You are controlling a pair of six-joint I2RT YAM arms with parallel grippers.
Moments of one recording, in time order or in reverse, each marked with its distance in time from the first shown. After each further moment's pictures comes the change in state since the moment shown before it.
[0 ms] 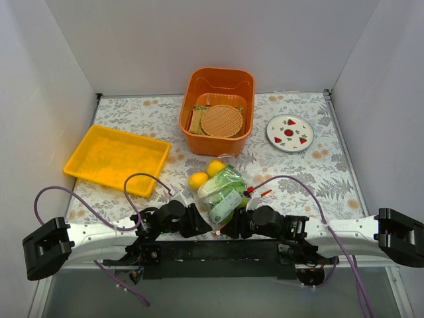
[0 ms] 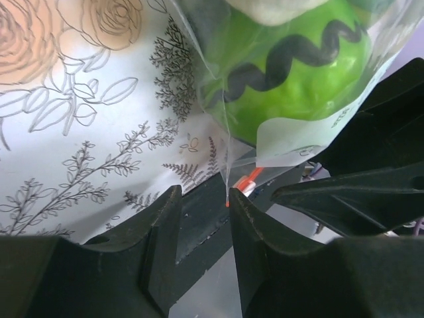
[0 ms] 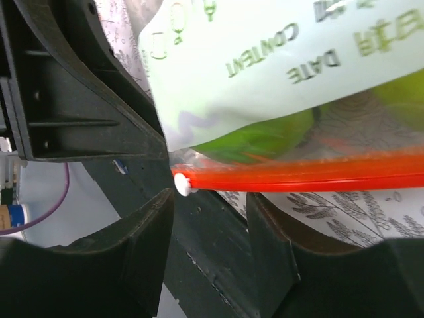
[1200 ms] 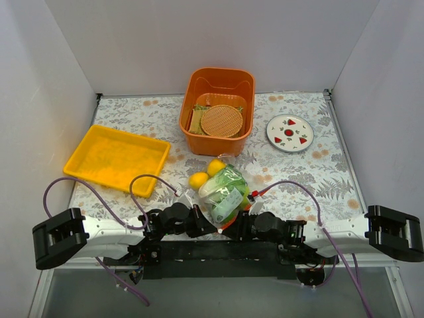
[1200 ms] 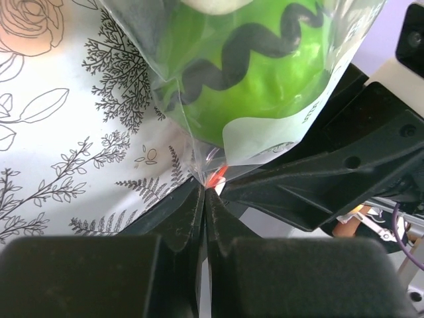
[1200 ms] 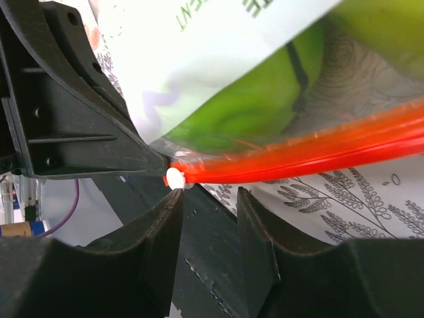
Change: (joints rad) left arm -0.052 0.138 -0.031 0.277 -0.016 -0.052; right arm 0.058 0.070 -0.087 0.181 0.082 0.120
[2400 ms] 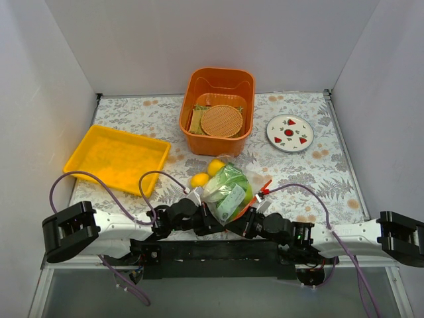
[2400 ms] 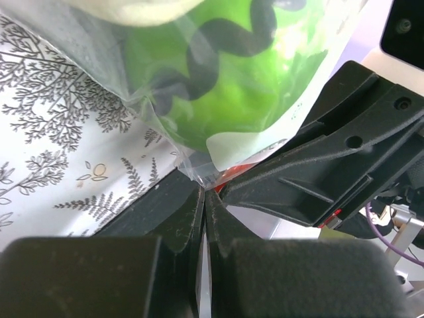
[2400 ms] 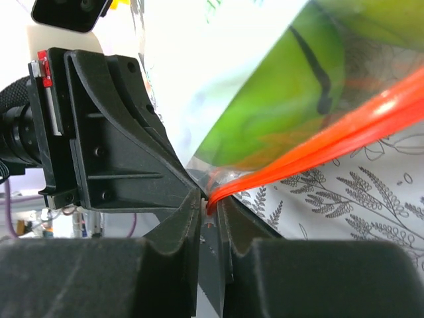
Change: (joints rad) left arm -0.004 0.135 0.085 0.071 0.069 -0.002; right arm 0.000 -0.117 -0.067 0.079 0.074 0.143
